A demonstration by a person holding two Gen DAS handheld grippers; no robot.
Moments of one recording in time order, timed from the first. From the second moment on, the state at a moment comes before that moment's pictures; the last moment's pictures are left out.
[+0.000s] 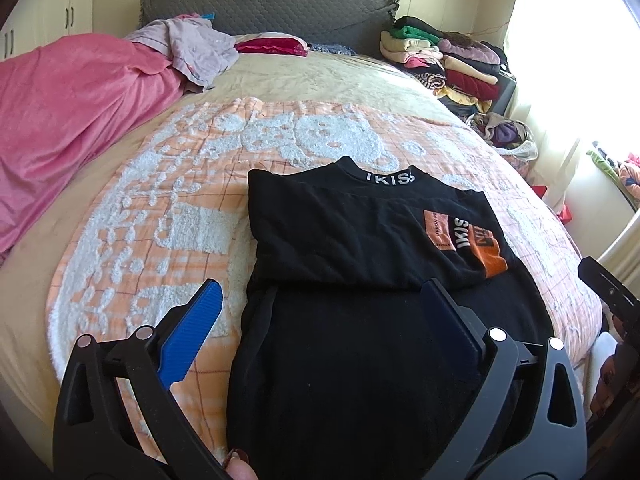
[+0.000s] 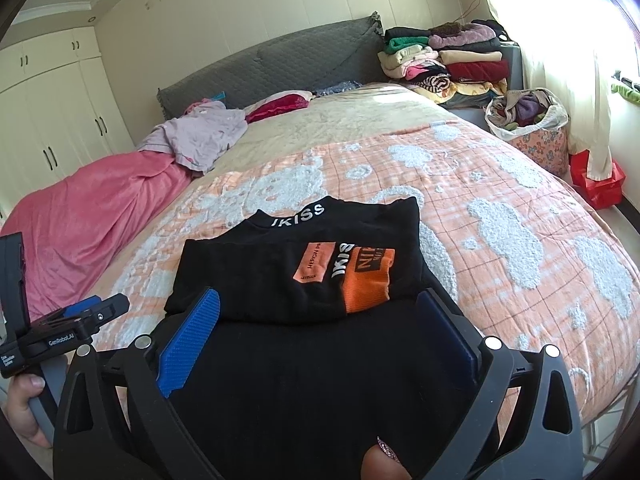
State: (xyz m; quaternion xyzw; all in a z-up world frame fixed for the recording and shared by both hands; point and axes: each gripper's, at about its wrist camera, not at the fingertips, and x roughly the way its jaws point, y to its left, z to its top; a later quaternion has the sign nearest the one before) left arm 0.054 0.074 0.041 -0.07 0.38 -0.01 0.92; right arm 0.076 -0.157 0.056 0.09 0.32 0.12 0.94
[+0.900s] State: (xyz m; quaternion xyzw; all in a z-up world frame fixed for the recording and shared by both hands) left arm 0.002 0.071 0.017 -0.06 0.39 0.00 0.92; right arm 0.025 -0.171 0.035 0.04 0.33 0.10 0.94
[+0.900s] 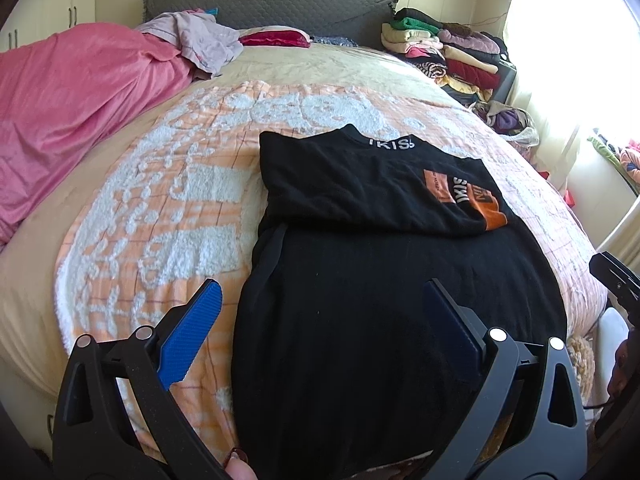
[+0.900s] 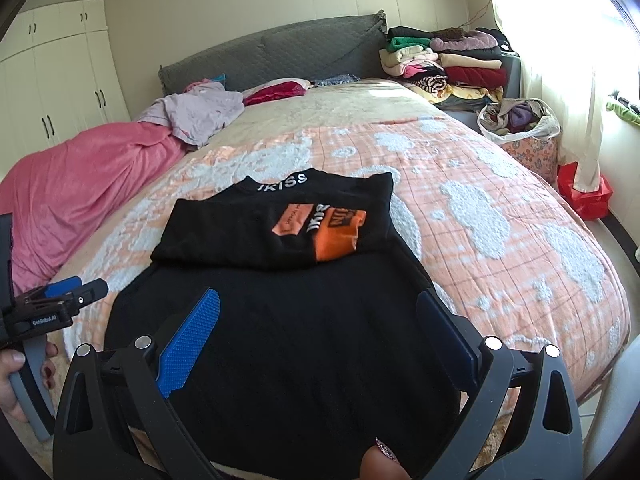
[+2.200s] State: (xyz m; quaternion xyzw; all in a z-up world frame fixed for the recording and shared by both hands) left arm -0.044 0.119 -0.053 -0.10 0.46 0.02 0.88; right arm 0.002 -0.219 -0.036 0.05 0.42 0.06 0.91
